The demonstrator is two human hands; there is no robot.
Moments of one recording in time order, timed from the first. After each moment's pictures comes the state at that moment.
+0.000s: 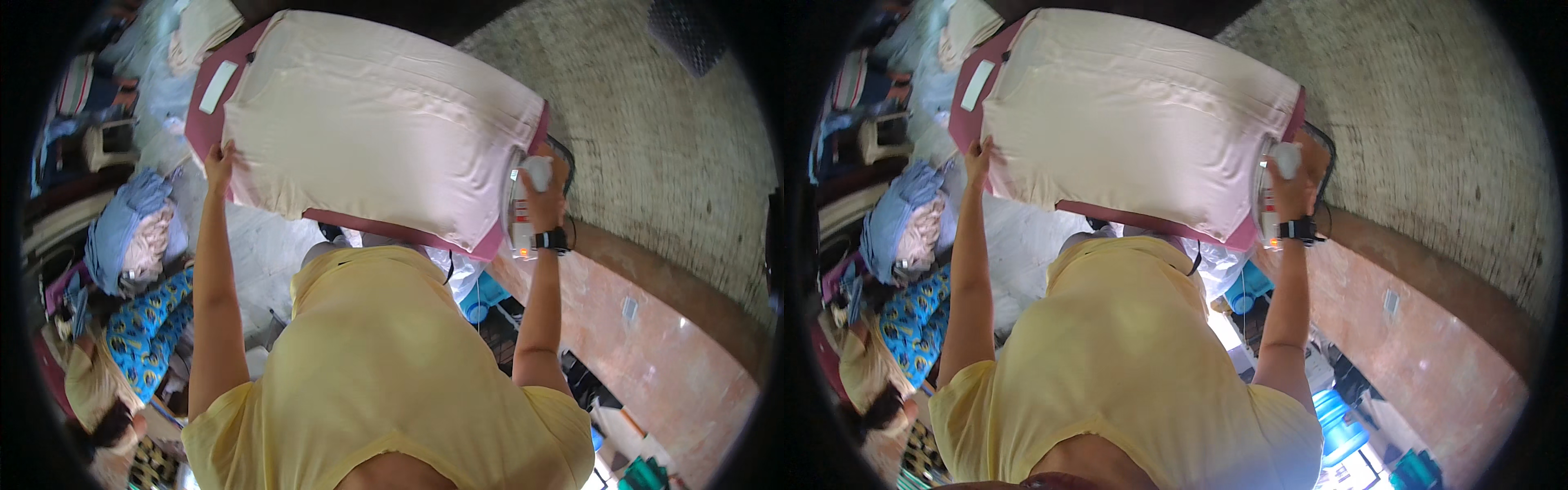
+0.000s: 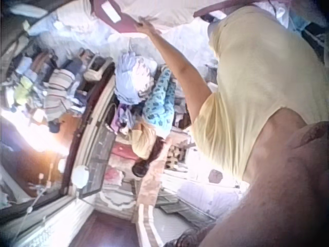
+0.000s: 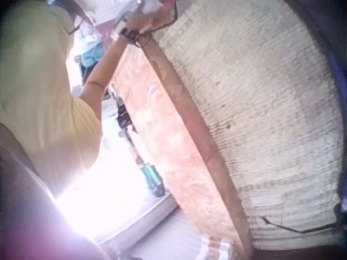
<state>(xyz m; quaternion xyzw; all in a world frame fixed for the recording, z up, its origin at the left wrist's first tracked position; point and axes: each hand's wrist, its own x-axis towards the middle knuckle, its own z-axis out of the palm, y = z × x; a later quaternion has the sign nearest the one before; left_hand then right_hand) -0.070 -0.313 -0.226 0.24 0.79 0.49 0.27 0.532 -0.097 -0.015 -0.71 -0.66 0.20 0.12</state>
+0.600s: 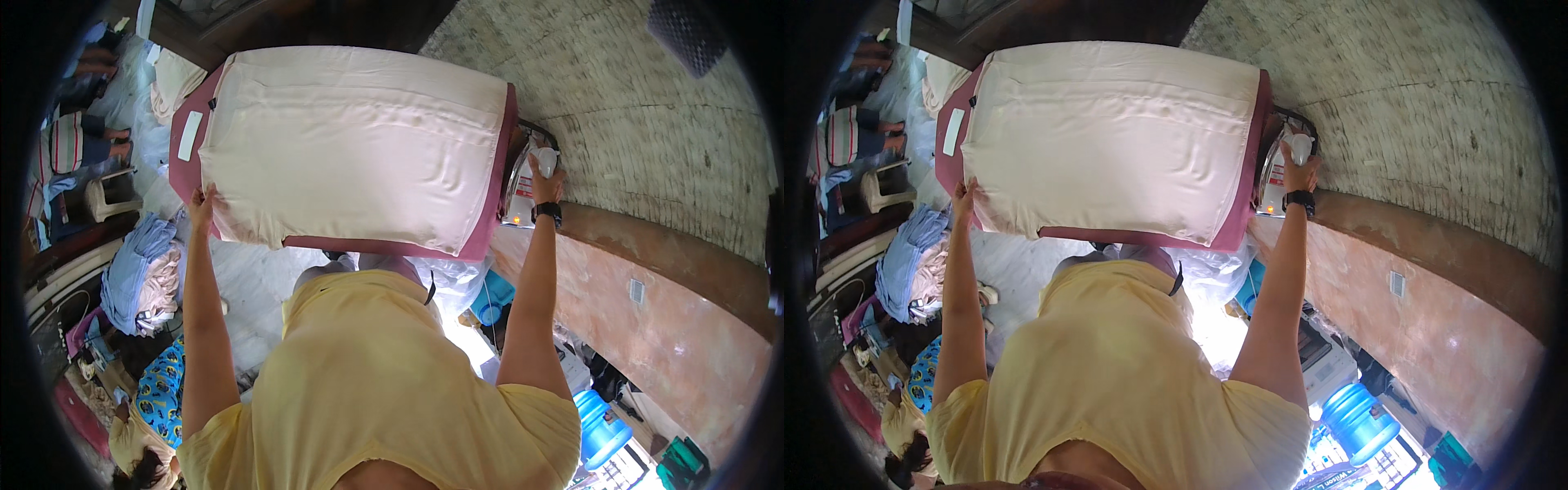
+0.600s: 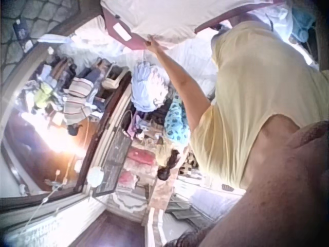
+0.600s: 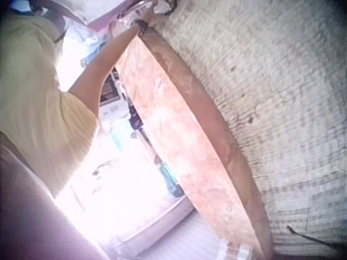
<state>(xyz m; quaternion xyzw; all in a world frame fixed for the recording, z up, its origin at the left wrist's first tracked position) -0.082 -0.313 -0.227 0.25 0.77 0.50 0.32 0.666 -0.046 -0.110 -0.82 -0.53 0.08 0.19</state>
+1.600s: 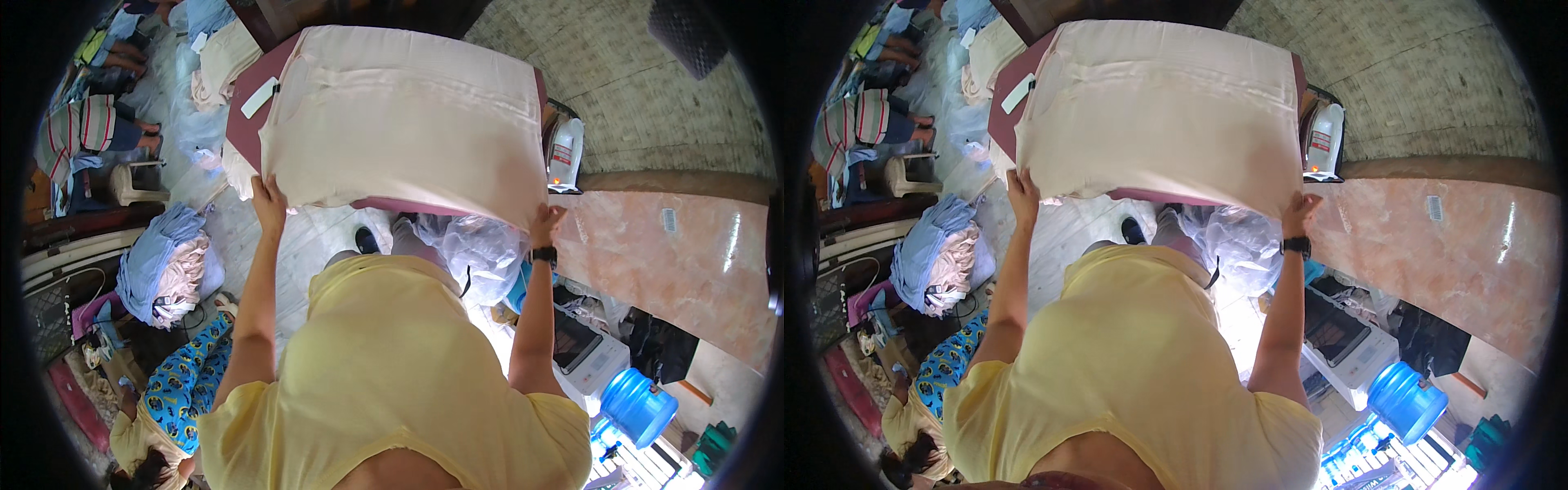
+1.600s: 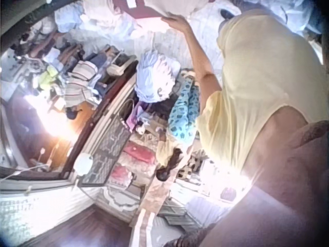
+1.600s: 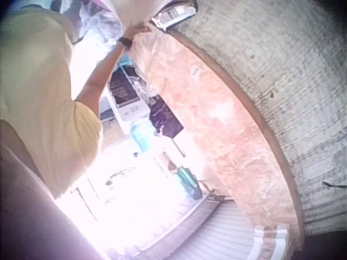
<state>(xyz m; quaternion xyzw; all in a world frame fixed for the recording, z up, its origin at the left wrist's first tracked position) 0.018 -0.409 -0.135 0.38 0.79 0.47 0.10 0.630 -0.289 -0.168 -0.67 -0.66 -0.01 0.33</state>
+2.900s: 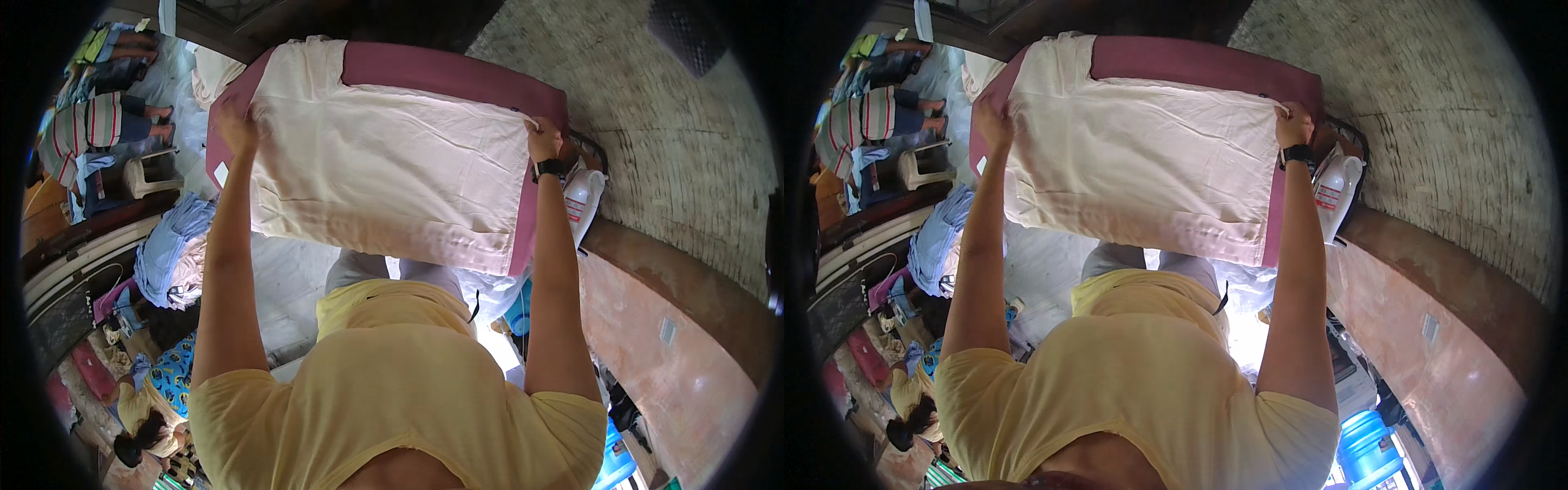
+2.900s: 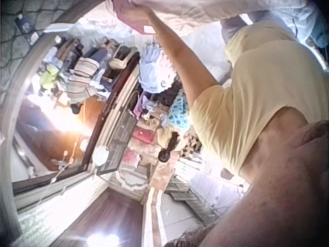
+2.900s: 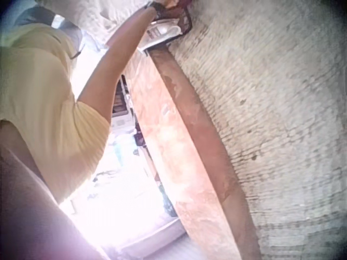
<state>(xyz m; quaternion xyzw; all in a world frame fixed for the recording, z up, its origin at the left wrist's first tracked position) -0.058 -0.137 -0.150 0.53 0.79 0.25 -0.20 0.545 0.040 -0.183 -0.68 -0.65 0.20 0.27</state>
